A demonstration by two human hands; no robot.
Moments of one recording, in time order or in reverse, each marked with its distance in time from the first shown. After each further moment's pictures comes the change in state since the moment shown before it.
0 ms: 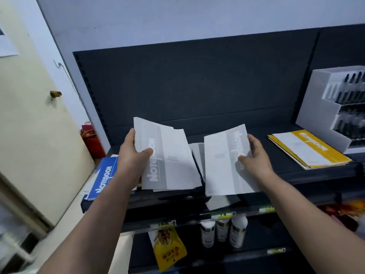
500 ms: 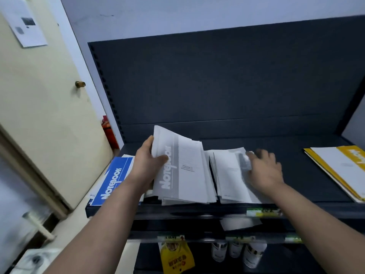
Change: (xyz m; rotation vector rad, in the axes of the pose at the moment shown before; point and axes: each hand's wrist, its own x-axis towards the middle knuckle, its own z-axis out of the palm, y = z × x) left_hand 0.038 -0.016 0.016 -0.054 -0.089 -0.113; right_hand 0.067 0.010 0.047 -1.054 -0.225 -0.199
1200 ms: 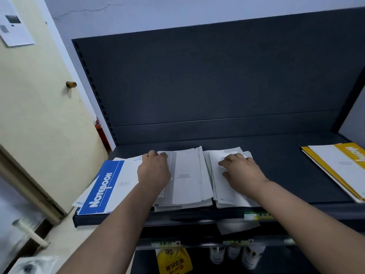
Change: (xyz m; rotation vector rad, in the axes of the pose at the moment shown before) left_hand 0.033 -0.025 0.045 1.188 -0.002 0.067; right_hand 0.009 -0.026 0.008 -0.184 -0.030 -0.398
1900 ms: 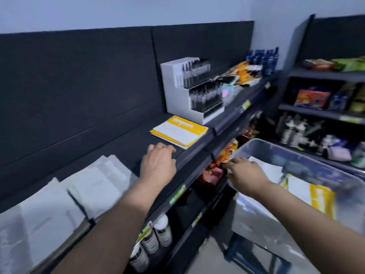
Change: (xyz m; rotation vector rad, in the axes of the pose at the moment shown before) left_hand -0.122 0.256 0.019 -0.215 -0.025 1.012; right_hand -0.308 0.113 0.001 -0.039 -0.040 0.907
